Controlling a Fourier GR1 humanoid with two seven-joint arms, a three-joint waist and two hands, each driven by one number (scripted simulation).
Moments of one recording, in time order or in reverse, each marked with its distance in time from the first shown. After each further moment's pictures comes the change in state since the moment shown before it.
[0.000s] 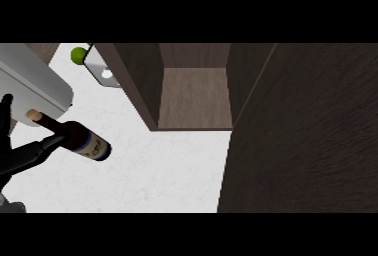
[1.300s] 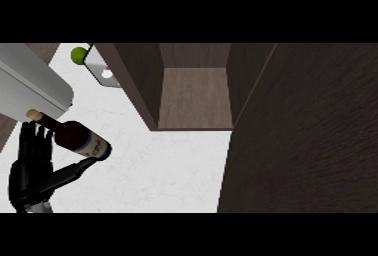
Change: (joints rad) left arm 0.130 -0.067 0.054 0.468 0.088 -0.144 -0.465; right arm -0.101 -0.015 -0.017 0.013 -0.006 -0.034 0.039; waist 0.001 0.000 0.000
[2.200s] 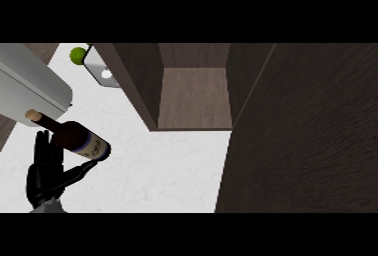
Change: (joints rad) left arm -0.125 0.070 0.103 0.475 0.120 -0.161 -0.258; right arm -0.031 -0.015 0.021 -0.001 0.009 -0.017 0.015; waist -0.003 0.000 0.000
